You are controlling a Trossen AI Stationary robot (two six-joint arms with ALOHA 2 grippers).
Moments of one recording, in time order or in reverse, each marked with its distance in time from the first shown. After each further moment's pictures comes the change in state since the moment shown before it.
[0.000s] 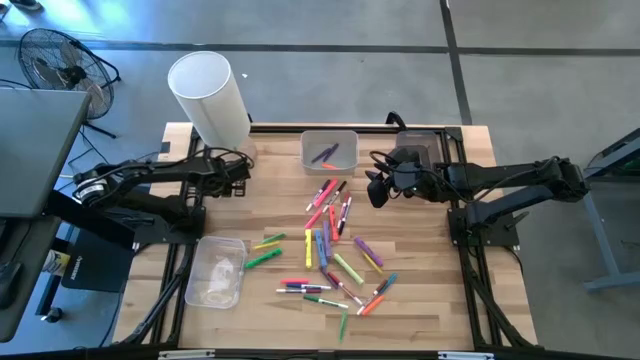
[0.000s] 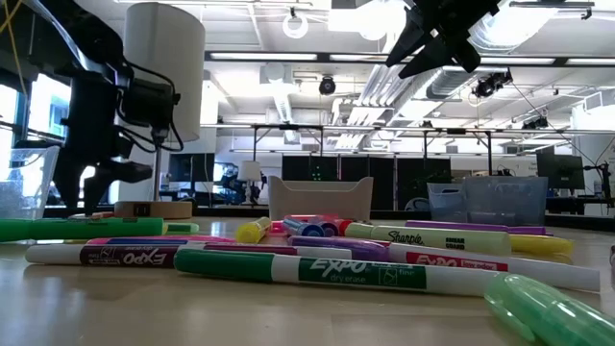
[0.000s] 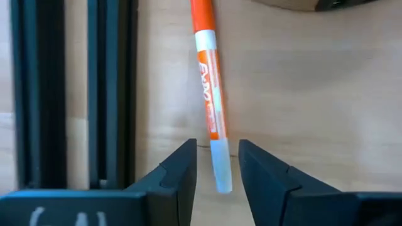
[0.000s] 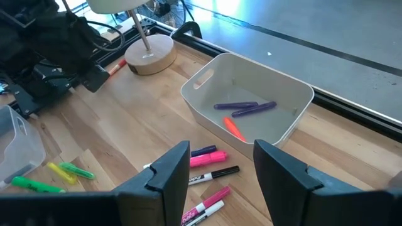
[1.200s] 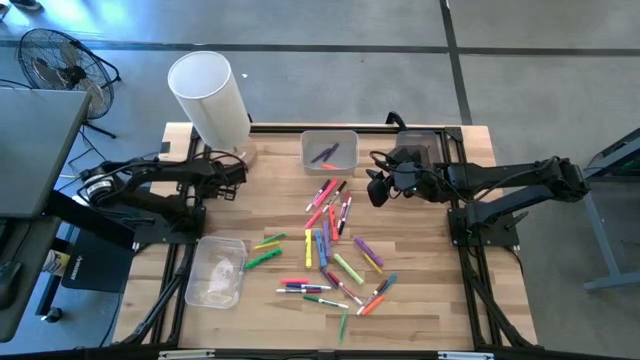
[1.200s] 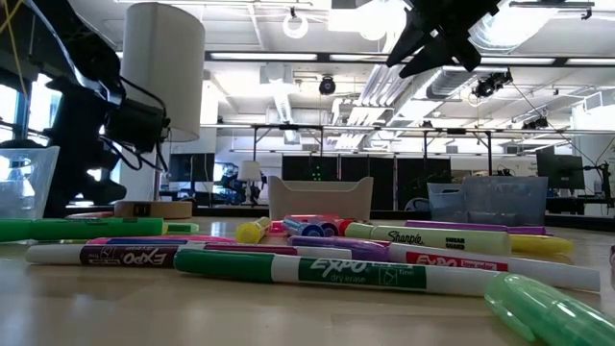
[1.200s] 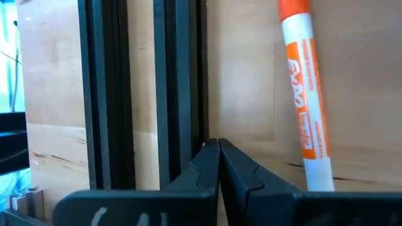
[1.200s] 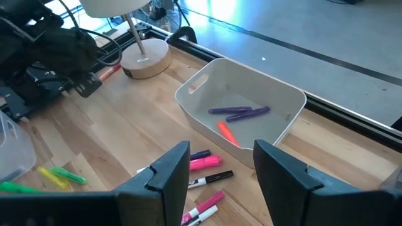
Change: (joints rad) left arm 0.046 0.067 -0.057 -0.042 -0.069 0.099; right arm 0.000 0.000 0.000 0.003 0.030 -0.016
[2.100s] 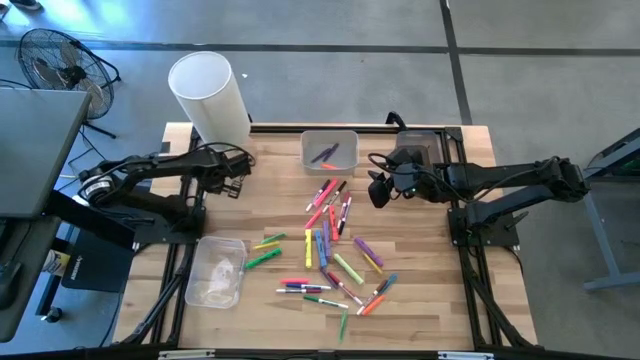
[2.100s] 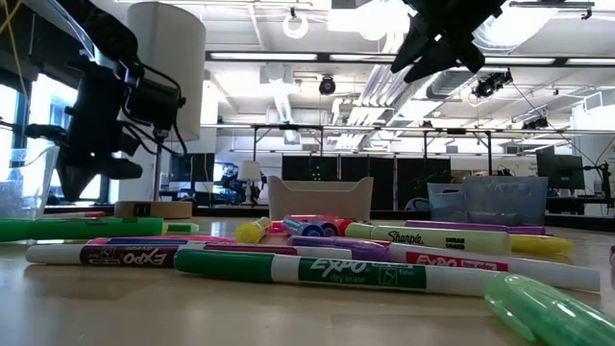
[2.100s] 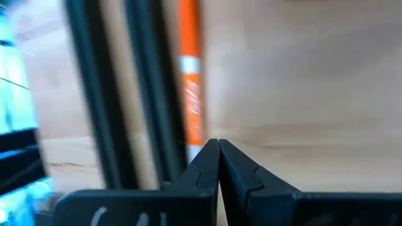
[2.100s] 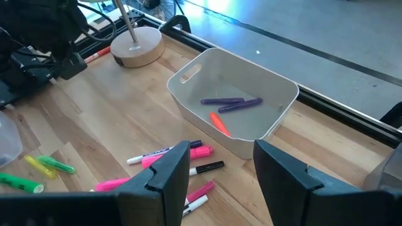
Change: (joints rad) left arm -0.001 -0.017 0.159 -0.143 -0.002 0.144; right arm 0.000 0.000 0.000 -0.051 -0.001 0.001
